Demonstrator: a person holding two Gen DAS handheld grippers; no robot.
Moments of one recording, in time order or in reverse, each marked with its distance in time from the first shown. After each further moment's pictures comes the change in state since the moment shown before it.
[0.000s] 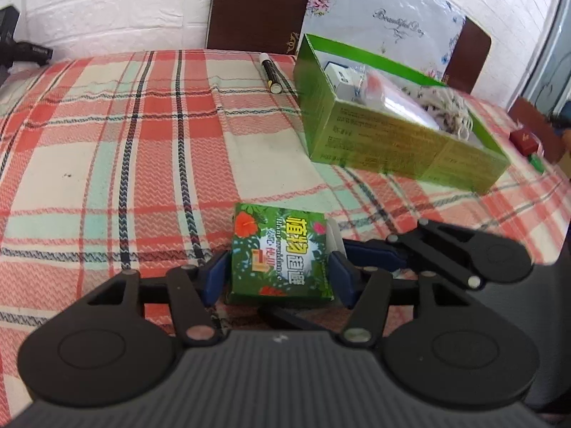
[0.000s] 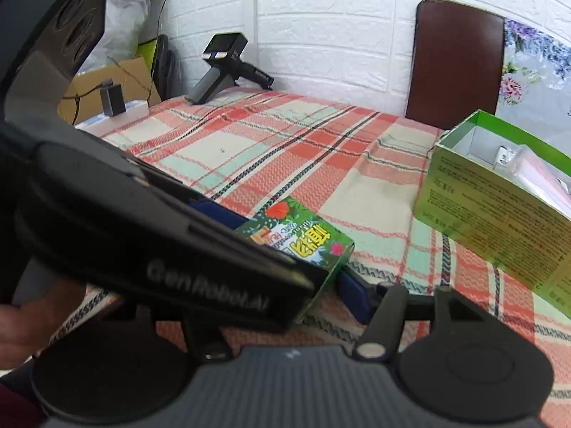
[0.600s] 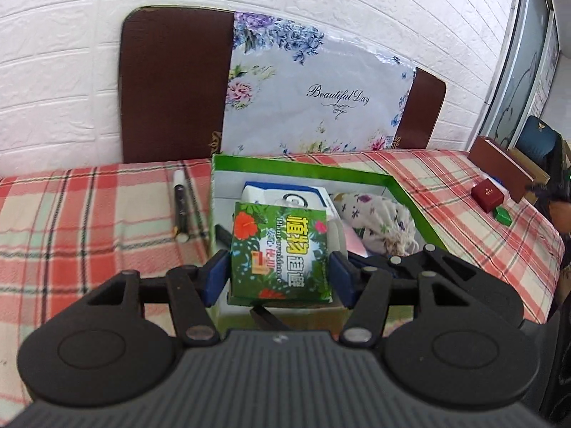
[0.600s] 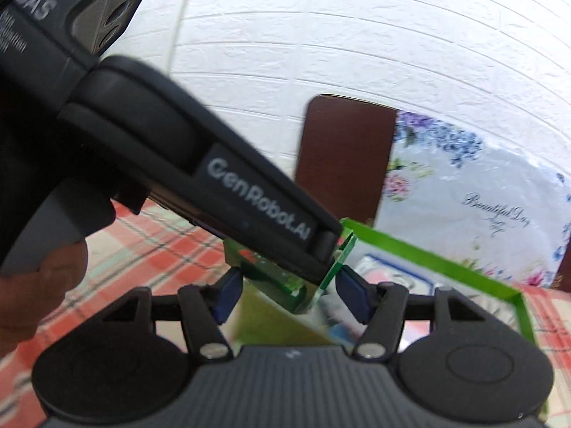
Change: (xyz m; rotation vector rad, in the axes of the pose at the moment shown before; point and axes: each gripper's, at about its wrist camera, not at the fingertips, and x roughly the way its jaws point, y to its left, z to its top) left arm 0.031 -0.071 0.115 0.123 -0.165 -0.109; right arm -0.019 -0.088 0.049 -0.066 -0.239 -0.326
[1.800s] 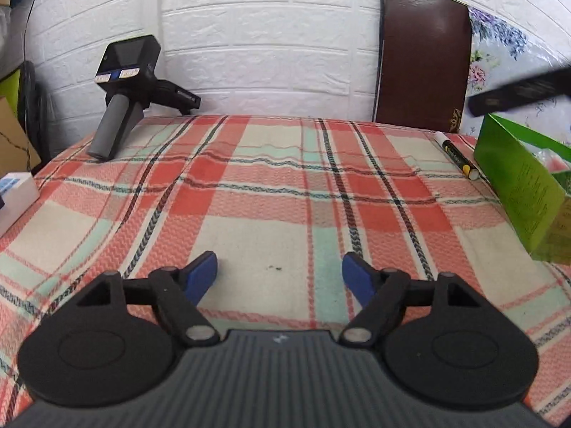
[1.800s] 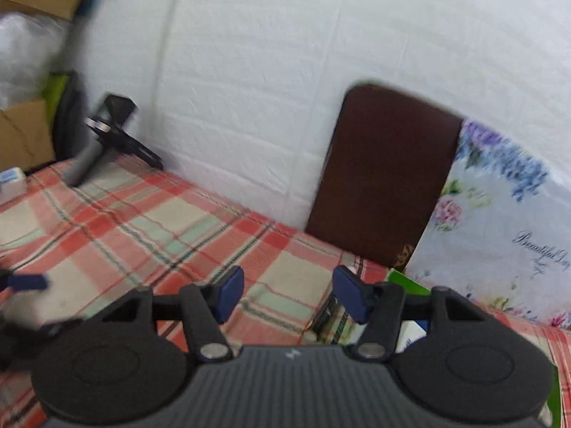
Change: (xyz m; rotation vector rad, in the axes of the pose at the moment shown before) left arm -0.051 0.151 -0.102 -0.096 -0.086 0.549; right arm 0.153 0.033 0.100 -0.036 0.265 0.042
